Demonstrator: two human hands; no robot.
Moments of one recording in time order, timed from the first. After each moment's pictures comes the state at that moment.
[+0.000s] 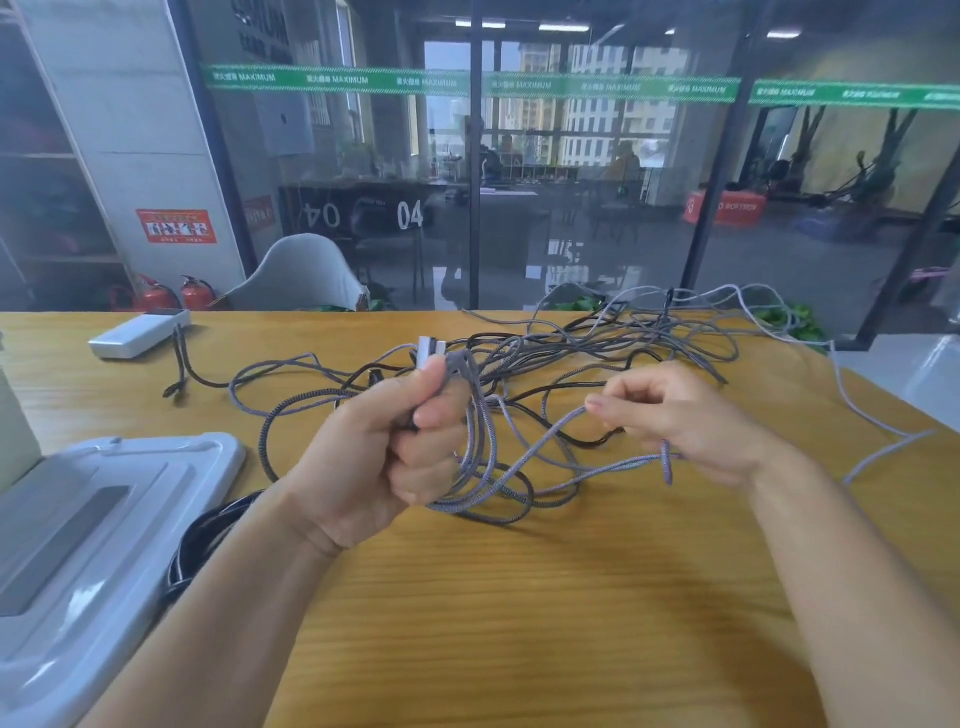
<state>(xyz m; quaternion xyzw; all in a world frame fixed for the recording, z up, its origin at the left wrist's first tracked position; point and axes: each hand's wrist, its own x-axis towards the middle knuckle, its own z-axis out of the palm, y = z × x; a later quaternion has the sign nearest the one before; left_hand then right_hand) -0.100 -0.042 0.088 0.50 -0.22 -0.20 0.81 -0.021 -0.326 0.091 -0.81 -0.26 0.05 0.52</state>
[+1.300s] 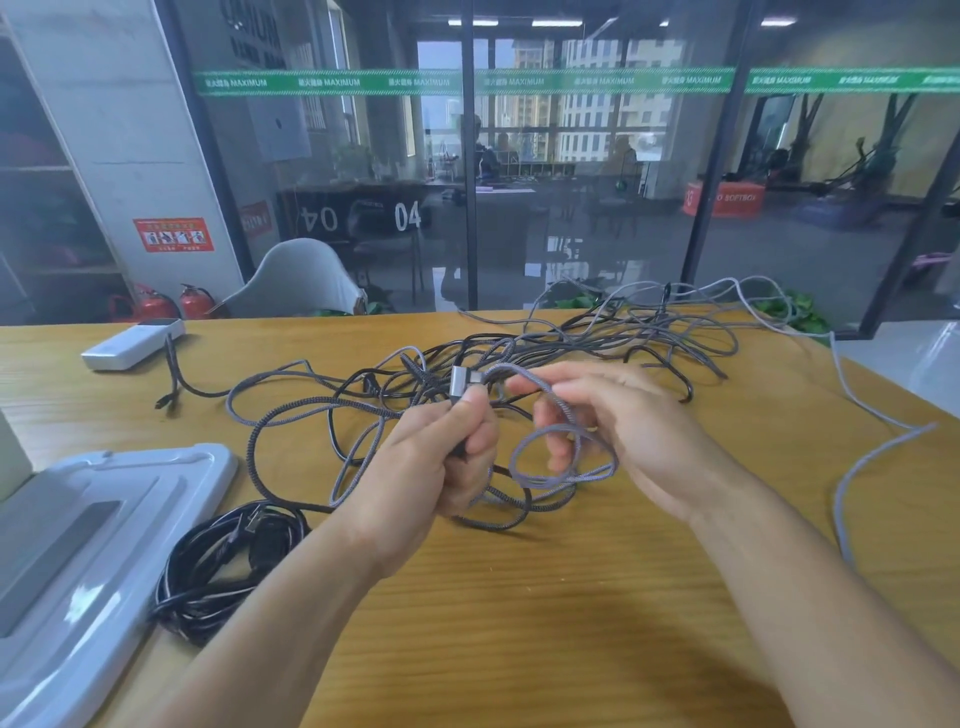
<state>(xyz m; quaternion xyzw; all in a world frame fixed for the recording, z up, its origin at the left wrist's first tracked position) -0.099 -0.082 0.073 0.68 -0.16 -0.02 0.71 -0.053 -0.283 0.095 -0.70 -0.24 0.08 0.66</state>
